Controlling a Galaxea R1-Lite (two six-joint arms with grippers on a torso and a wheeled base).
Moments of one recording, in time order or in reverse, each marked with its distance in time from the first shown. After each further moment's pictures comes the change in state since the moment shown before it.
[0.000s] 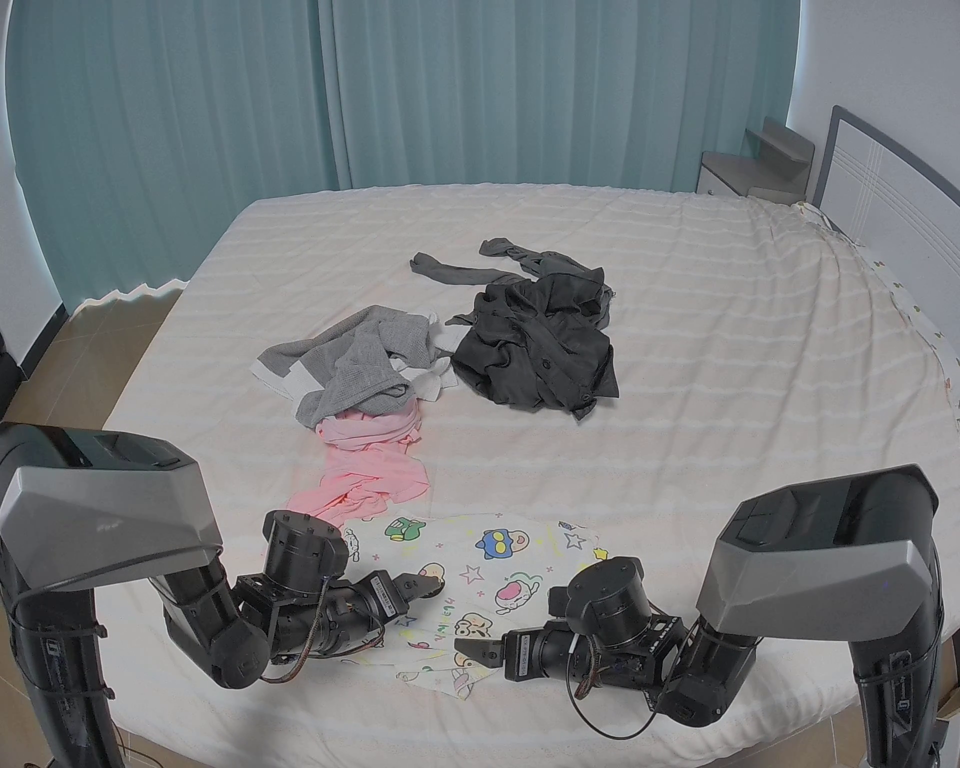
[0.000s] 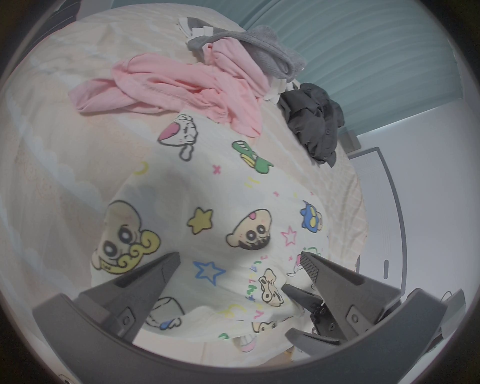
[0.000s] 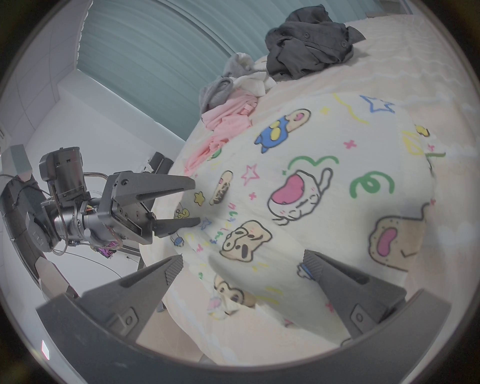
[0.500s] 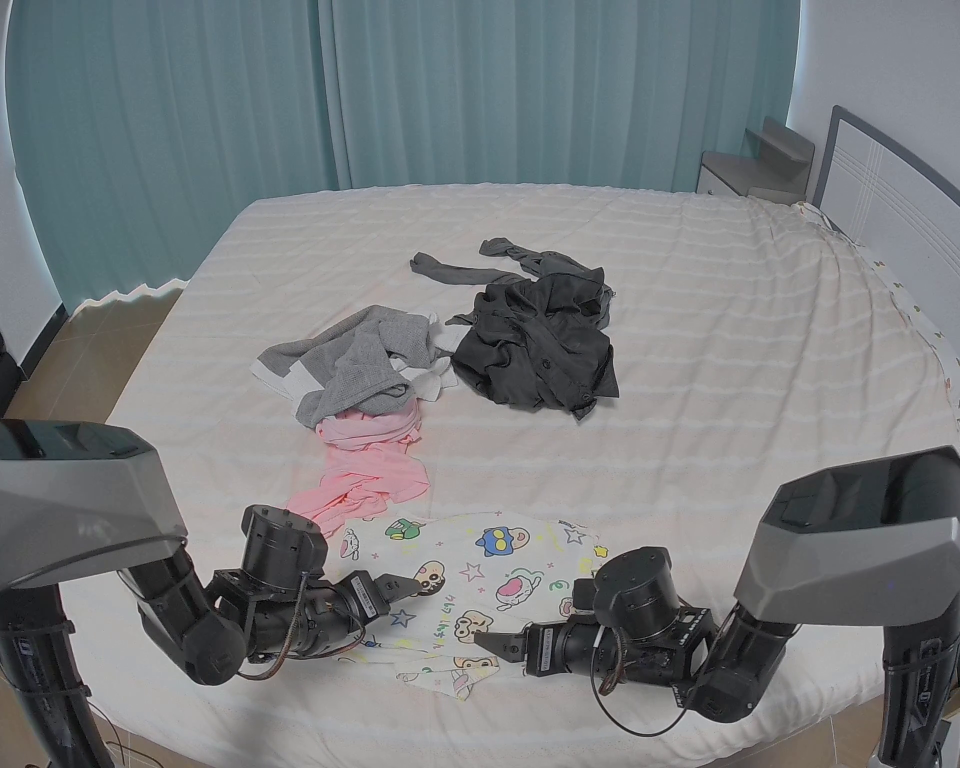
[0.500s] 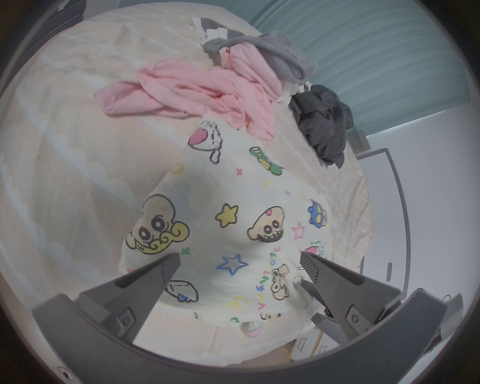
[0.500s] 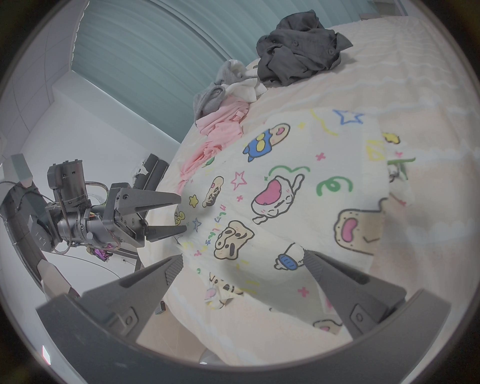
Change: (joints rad) left arm 0.026 -0.085 0.042 0.088 -0.008 0.001; right arm -0.019 -0.089 0.081 0.014 -0.019 0.000
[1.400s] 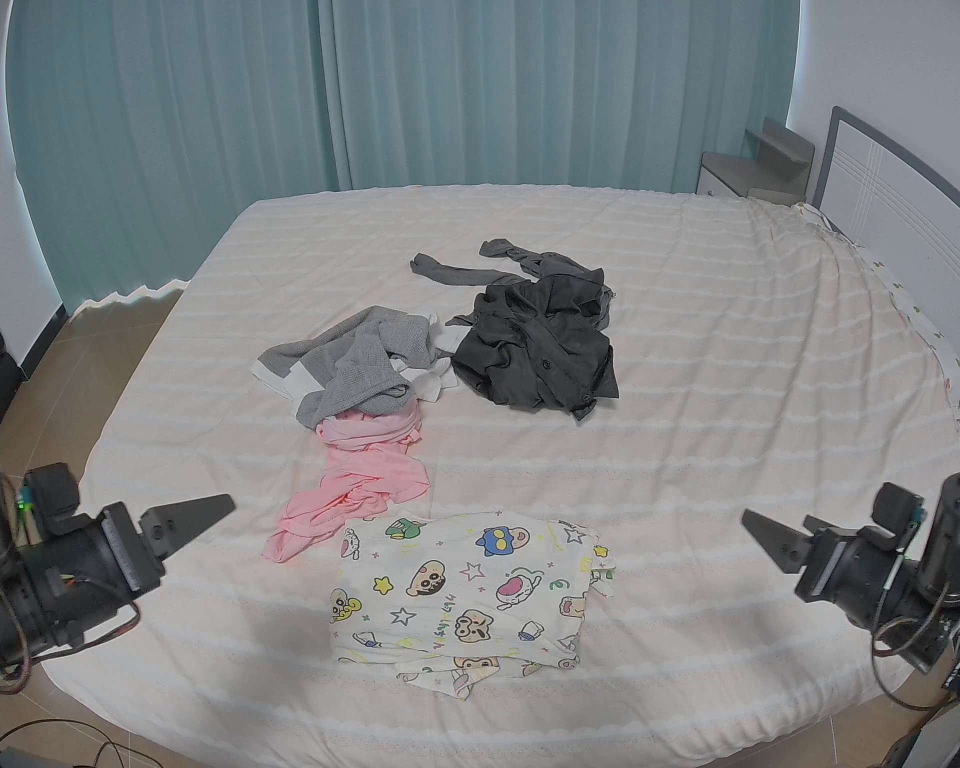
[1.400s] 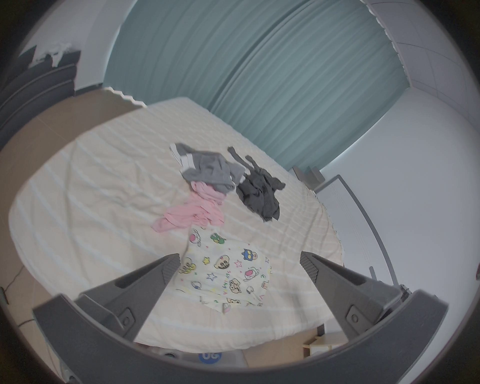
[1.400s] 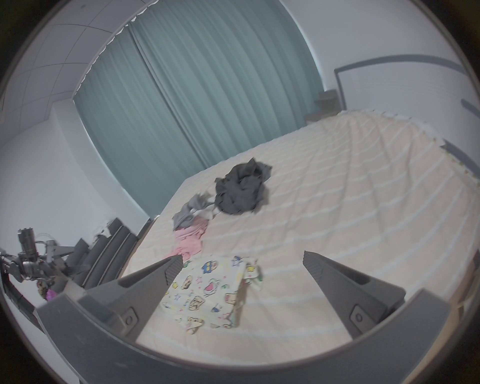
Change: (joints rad) left arm 0.005 -1.069 0.004 0.714 0.200 0.187; right arm -0.154 -0.983 0.412 0.279 -0.430 -0.129
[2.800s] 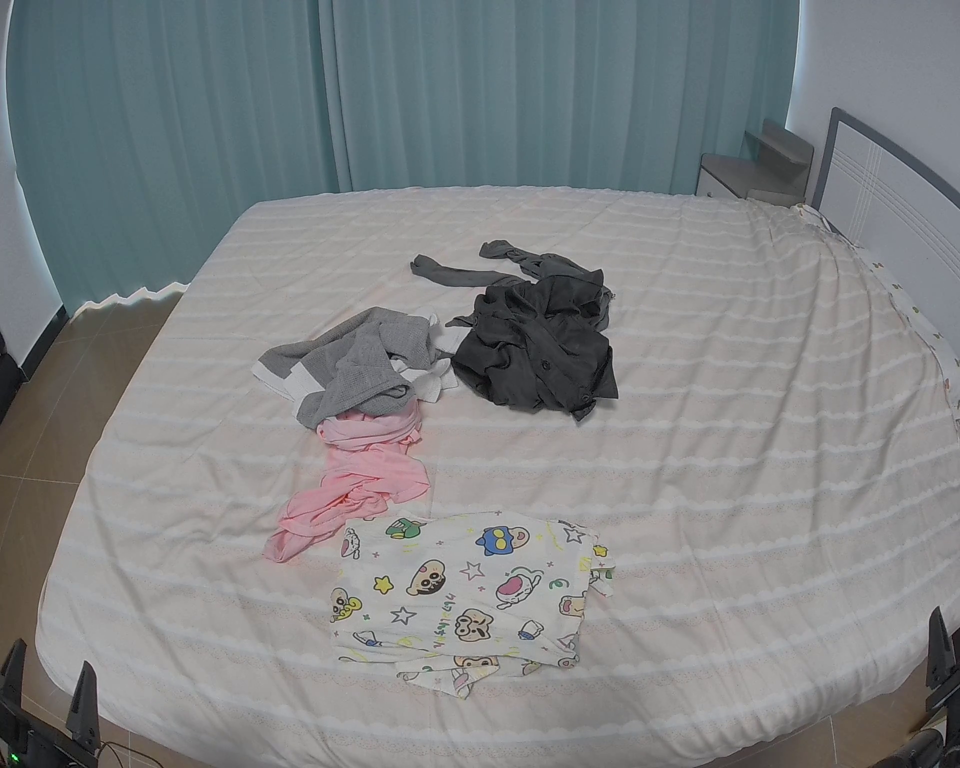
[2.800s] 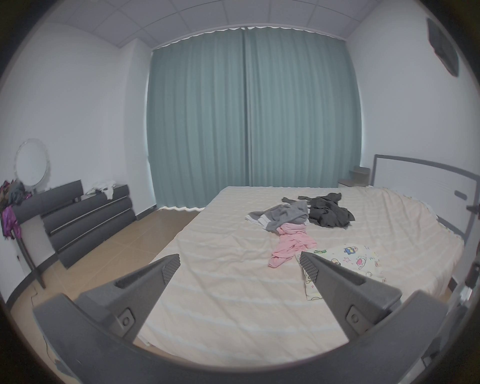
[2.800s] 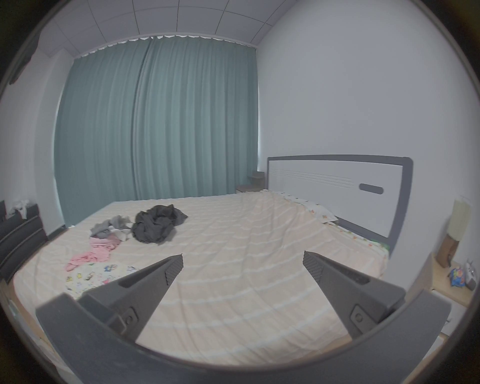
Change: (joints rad) left arm 0.433 -1.032 0.382 0.315 0.122 0.707; right arm -0.628 -1.260 0.180 0.773 0.081 -0.451
